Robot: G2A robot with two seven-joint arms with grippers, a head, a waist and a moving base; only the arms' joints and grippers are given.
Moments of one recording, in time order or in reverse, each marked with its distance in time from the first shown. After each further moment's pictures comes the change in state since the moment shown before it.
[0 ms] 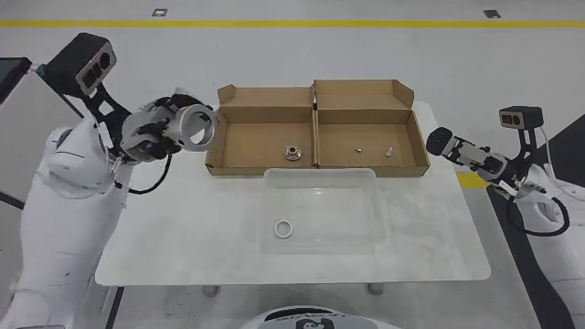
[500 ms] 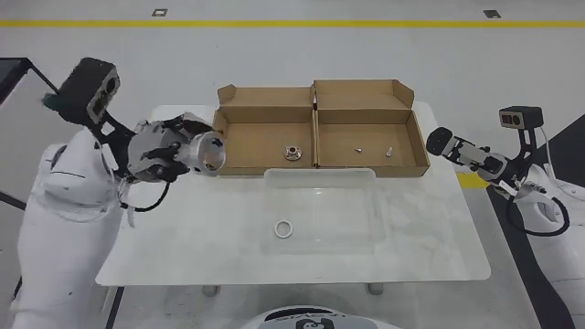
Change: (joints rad) left arm 0.103 -0.009 -0.041 -0.080 0.276 0.000 0.000; right arm 0.000 0.000 0.000 0.000 0.000 0.000 0.000
